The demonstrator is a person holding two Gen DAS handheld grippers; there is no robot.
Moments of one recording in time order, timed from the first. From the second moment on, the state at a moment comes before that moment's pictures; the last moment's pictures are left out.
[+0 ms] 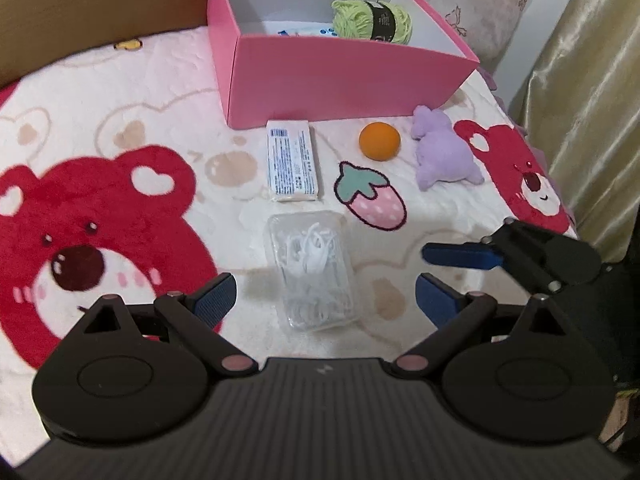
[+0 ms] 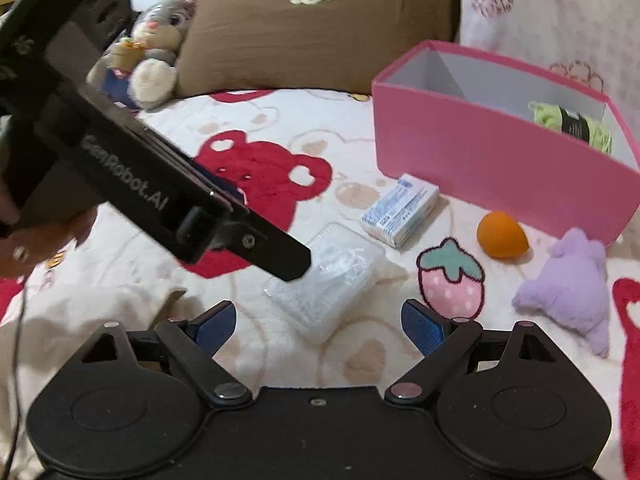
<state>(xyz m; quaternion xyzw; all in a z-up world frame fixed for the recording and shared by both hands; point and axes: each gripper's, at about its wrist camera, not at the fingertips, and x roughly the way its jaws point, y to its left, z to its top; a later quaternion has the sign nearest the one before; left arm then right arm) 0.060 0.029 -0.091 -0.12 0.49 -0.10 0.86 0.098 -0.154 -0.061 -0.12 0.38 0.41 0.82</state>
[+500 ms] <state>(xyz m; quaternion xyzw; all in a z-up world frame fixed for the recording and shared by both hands) 0.058 0.043 -0.127 -0.21 0.46 -0.11 0.85 0.099 -0.123 -0.100 -0.11 0.38 0.39 0.84</state>
